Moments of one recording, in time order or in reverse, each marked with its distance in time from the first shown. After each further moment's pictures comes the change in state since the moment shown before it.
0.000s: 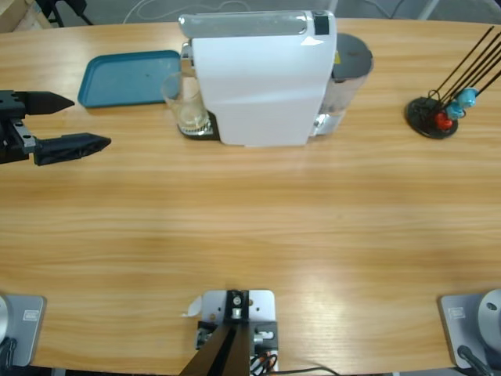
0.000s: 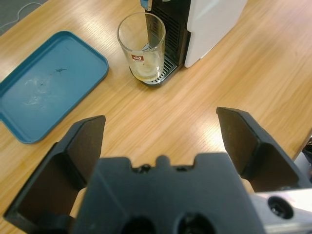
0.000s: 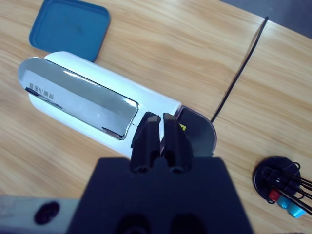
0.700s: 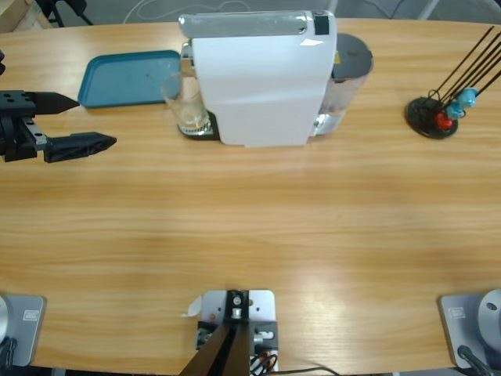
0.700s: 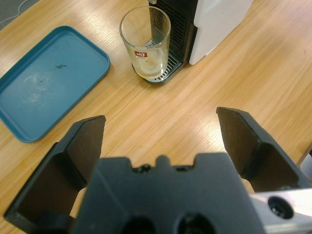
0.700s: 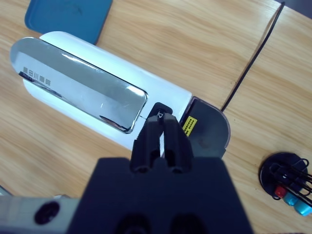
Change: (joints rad) arm 0 0.001 0.036 0.001 -0.015 0.008 0.000; arm 1 0.027 0.029 -0.016 0.040 0.006 0.000
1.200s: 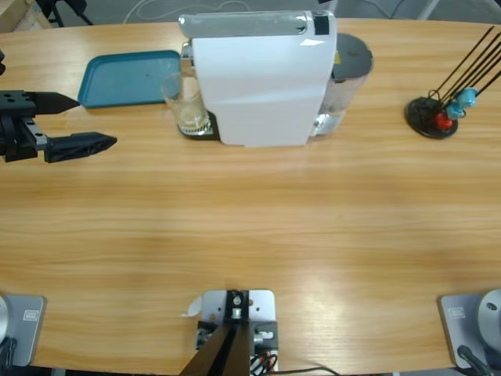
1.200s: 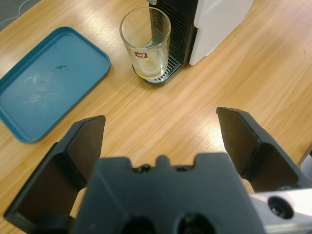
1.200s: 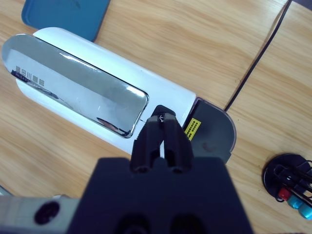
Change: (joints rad) arm 0 0.000 0.000 0.006 -0.008 0.000 0.000; arm 1 0.000 0.026 -0.004 0.000 0.007 -0.001
